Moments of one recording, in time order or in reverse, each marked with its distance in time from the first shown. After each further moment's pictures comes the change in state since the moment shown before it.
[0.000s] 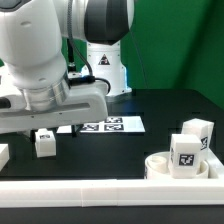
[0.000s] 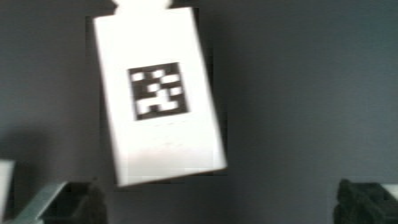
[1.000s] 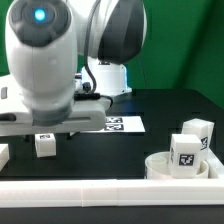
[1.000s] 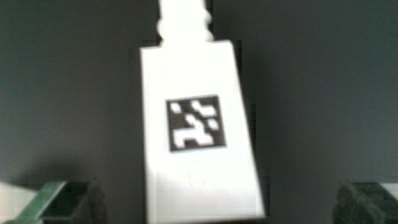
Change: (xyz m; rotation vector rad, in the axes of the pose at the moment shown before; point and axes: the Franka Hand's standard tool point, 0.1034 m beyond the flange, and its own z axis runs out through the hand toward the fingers) arm -0.012 0.006 0.016 -0.057 -0.278 0.009
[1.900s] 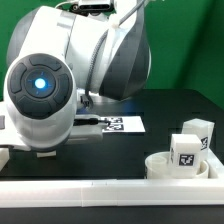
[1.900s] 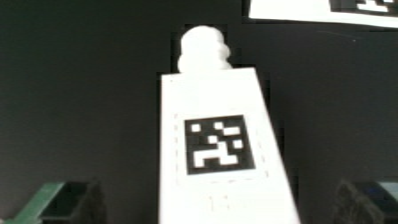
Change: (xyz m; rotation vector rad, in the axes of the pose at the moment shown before) arm 0.009 0.002 0.016 0.004 -0.168 0.003
